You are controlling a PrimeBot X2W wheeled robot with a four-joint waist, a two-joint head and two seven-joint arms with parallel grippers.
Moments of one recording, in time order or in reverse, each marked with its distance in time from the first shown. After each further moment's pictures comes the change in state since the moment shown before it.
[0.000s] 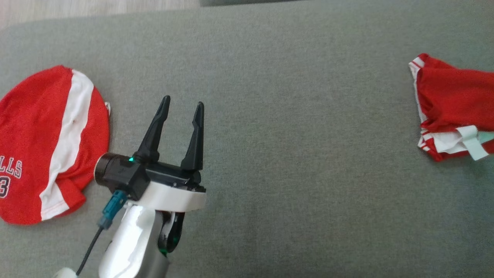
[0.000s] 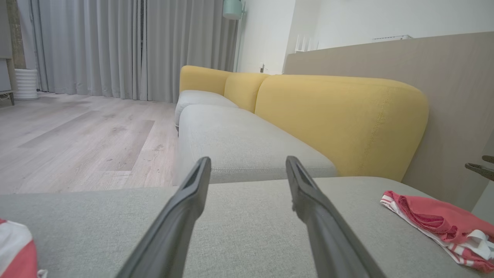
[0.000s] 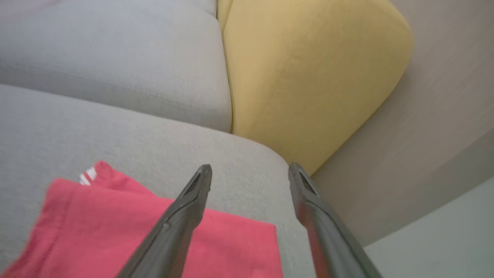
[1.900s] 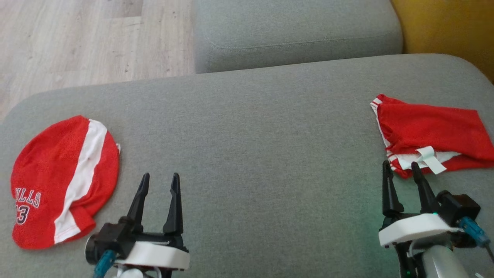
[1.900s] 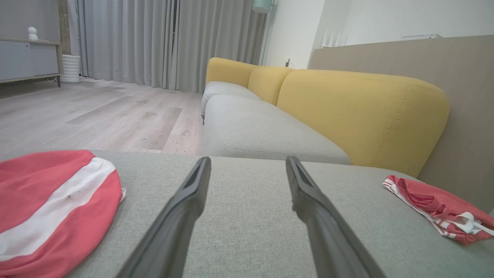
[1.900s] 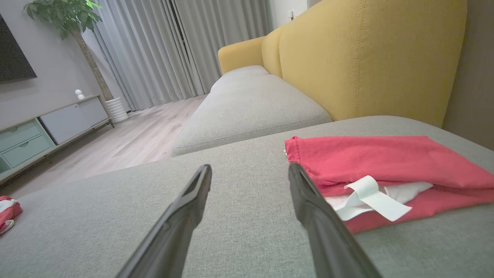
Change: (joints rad) left arm 0.276 0.001 0.096 0.038 -0.039 0.029 0.000; right arm 0.598 0.441 0.120 -0.469 0.344 0.000 -0.137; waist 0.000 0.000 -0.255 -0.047
